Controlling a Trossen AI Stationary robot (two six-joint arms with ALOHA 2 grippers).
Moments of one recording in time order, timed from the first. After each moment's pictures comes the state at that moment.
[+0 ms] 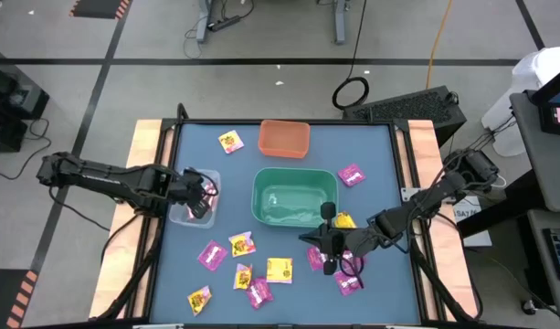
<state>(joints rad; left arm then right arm) -0.10 0.85 0.58 -0.96 -0.25 -0.88 0.53 1.47 0.80 0.28 0.57 -0.17</state>
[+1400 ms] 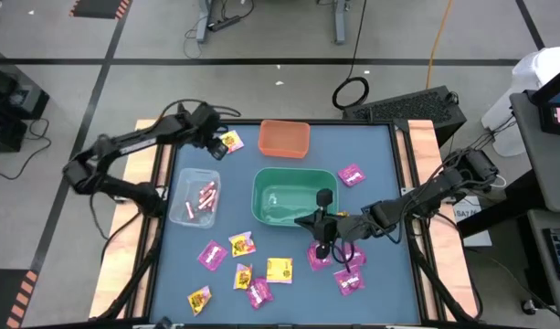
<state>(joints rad) 0.75 1.33 0.89 -0.67 -0.15 -0.07 0.41 1.47 0.80 0.28 0.57 -0.30</state>
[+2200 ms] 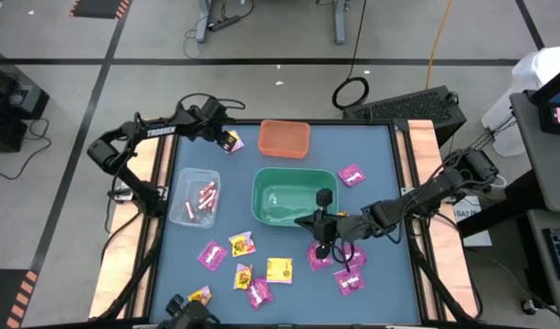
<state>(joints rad) 0.88 1.60 0.90 -0.39 -0.06 -0.04 0.41 1.47 0.80 0.27 0.56 -0.30</state>
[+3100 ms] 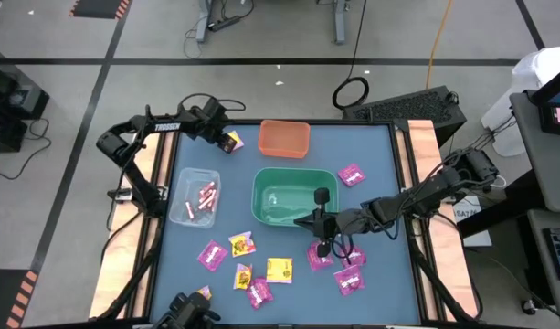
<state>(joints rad) 0.94 1.71 0.90 -0.36 0.04 0.01 0.36 1.46 0.74 0.35 0.44 -0.27</state>
